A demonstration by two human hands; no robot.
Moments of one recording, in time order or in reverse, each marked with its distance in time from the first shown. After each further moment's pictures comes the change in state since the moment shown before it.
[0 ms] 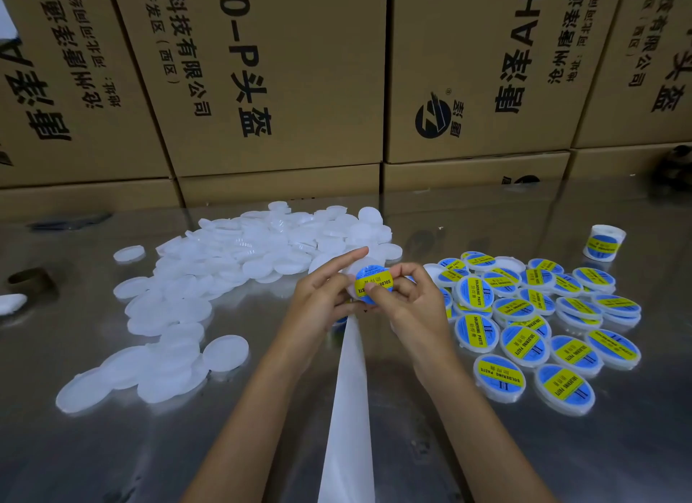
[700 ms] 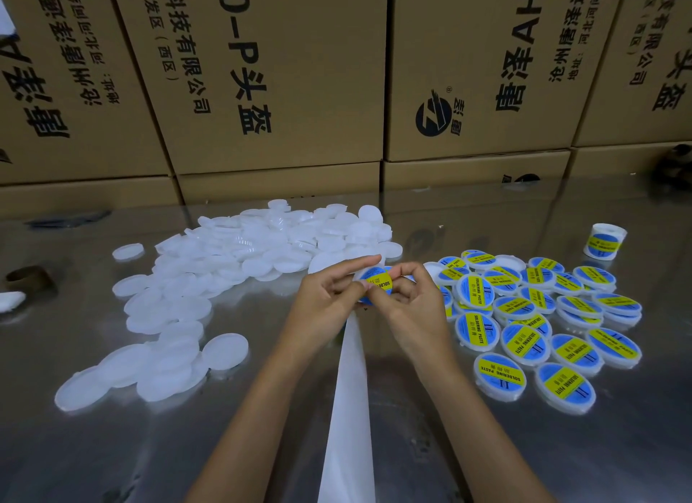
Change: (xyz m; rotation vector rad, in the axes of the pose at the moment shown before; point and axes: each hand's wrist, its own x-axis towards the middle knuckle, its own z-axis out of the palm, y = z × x) left_hand -0.008 0.004 0.008 0.197 -0.036 0.139; right_hand 0.002 0.010 -0.002 -0.102 0.003 -0.073
